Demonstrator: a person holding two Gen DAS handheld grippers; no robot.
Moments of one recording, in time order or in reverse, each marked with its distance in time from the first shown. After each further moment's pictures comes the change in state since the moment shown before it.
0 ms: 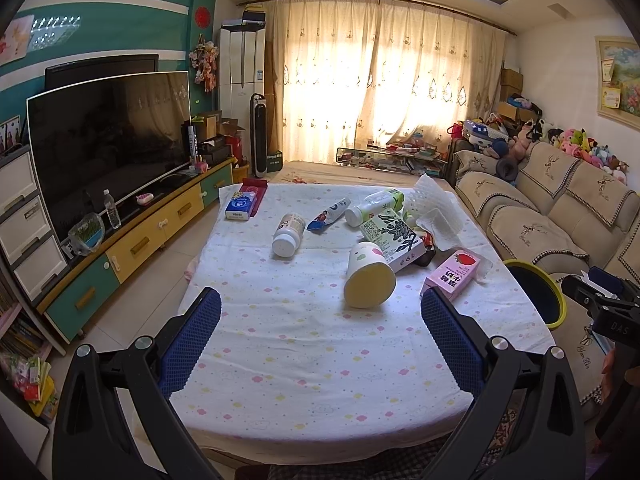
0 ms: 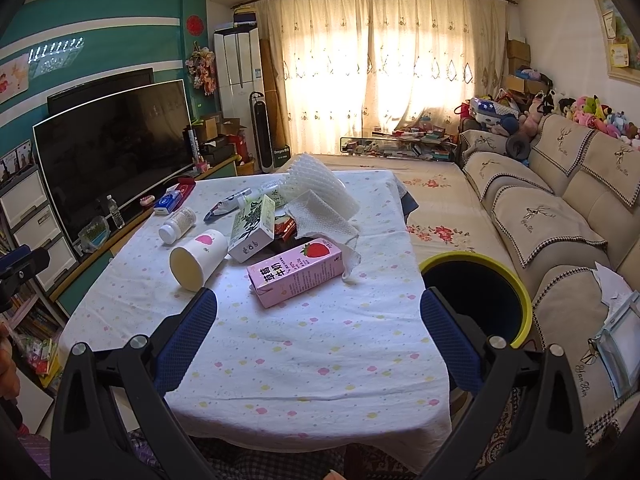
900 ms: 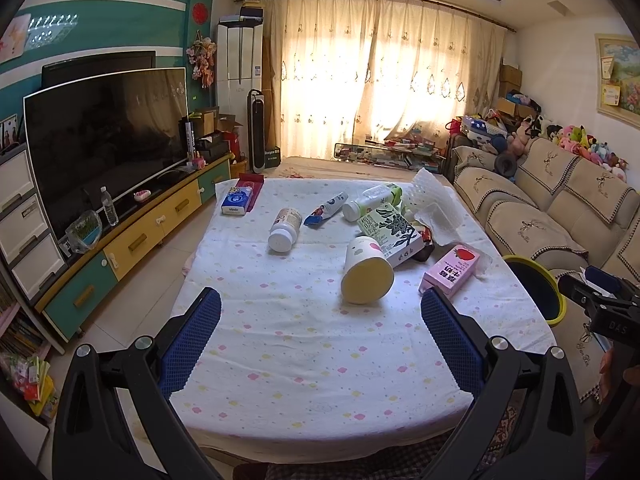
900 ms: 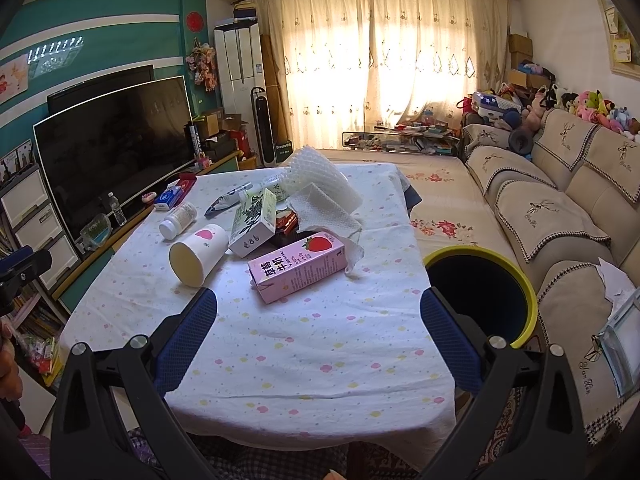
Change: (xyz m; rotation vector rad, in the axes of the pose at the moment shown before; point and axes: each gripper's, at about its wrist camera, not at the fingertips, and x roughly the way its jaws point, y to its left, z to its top) left arm 0.009 -0.002 -0.007 0.002 0.017 -0.006; right arm 0.006 -0.002 0.000 0.009 0.029 0.013
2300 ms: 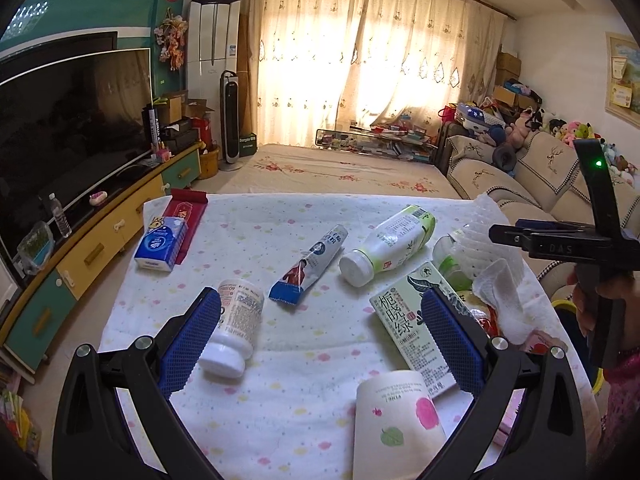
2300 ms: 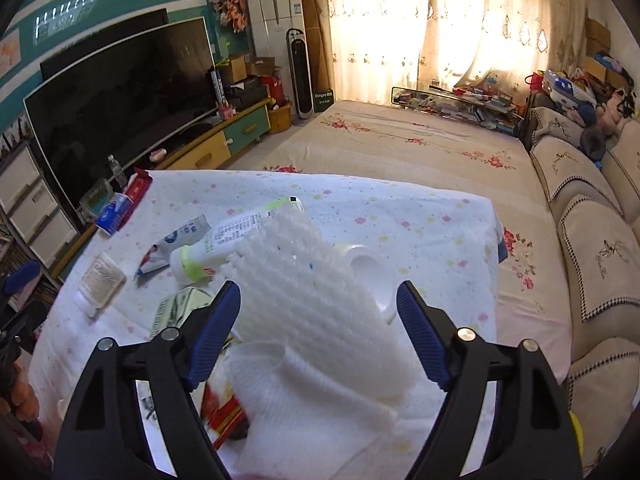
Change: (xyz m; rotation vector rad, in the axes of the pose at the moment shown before) left arm 0.271 -0.004 0.105 0.010 0.066 -0.081; right arm 0.303 -0.019 0.165 -0.121 0.234 0.148
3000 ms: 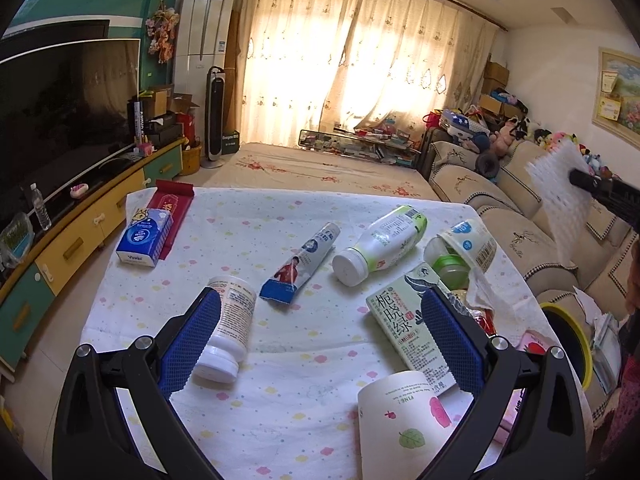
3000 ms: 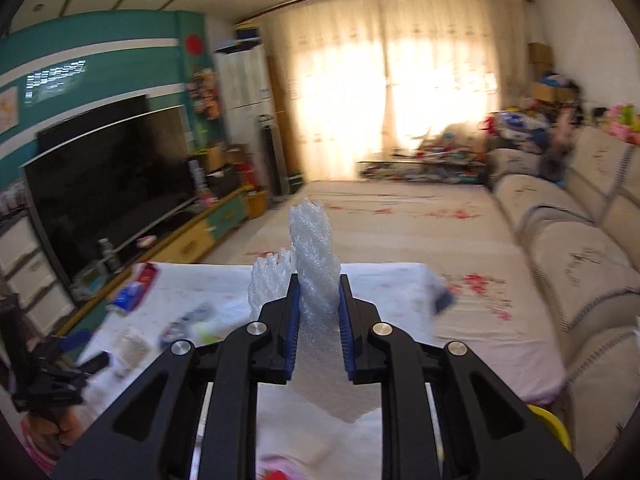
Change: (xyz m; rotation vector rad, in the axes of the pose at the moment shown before) left arm 0.007 0.015 -0.015 -0.034 -0.002 -0.094; right arm -0.132 -0.029 -0.014 0.143 -0.323 -0.142
